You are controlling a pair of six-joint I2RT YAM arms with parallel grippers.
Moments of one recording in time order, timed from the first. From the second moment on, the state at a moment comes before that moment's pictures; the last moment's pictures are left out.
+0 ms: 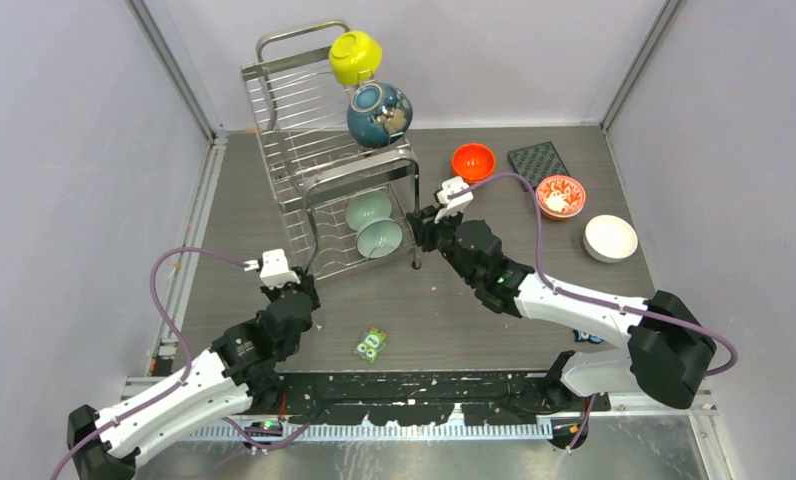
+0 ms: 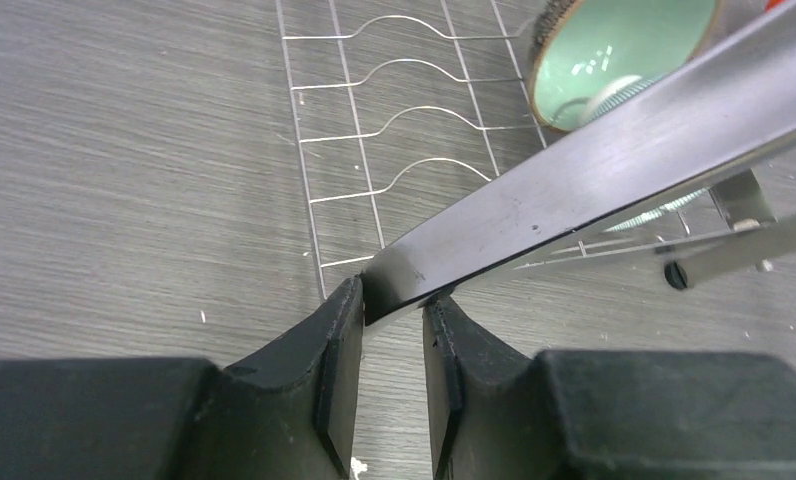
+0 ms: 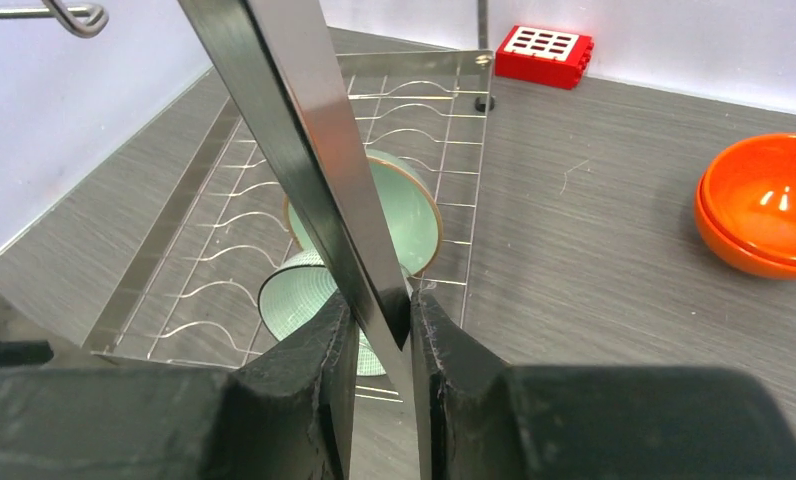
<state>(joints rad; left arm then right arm) -0.90 0.51 0.34 -0.32 -0.89 -0.62 0.87 1.30 0.74 0.50 0.33 0.18</state>
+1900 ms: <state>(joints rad) -0.79 0.38 0.44 -0.44 -0.67 -0.68 1.19 1.52 0.90 0.53 0.86 0.42</state>
